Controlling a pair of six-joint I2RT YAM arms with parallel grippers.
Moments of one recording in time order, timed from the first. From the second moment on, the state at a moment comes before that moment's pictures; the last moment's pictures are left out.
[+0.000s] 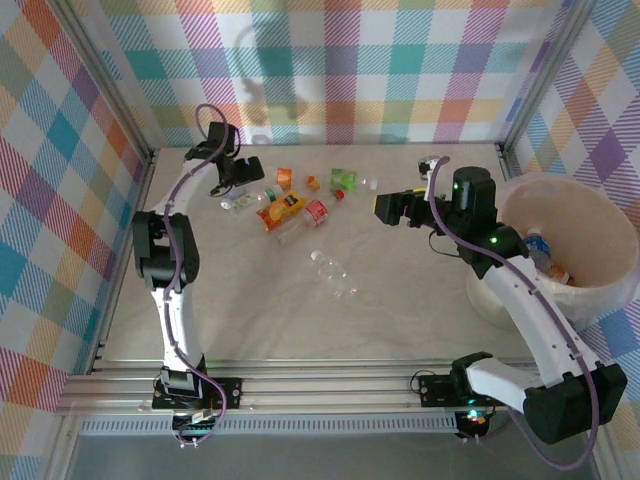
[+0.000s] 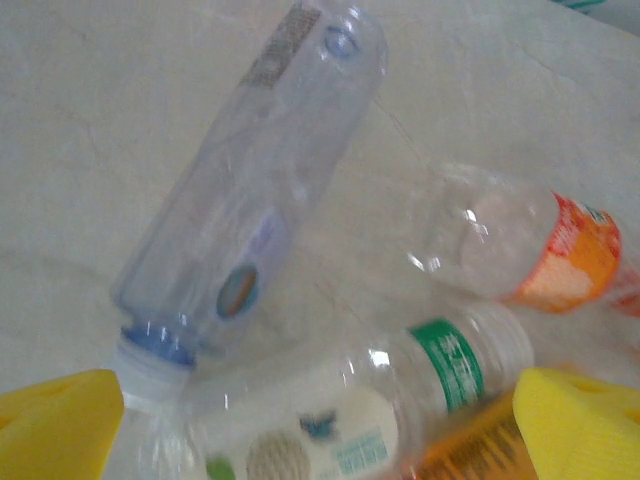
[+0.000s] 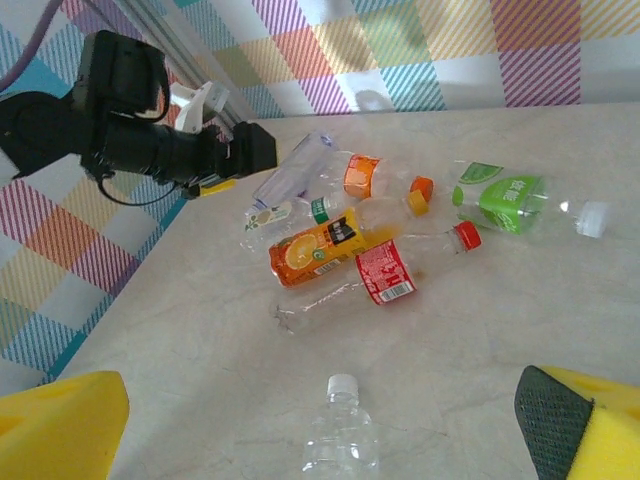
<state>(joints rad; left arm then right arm) -0.10 2.16 1.92 -0.73 -0.03 -0.39 0.32 1.10 1.10 -0.41 -0.42 0.31</state>
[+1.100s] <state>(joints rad) -0.06 2.34 1.95 -0.78 0.05 -0.32 0.32 1.09 1.10 -0.45 -0.39 0.30</state>
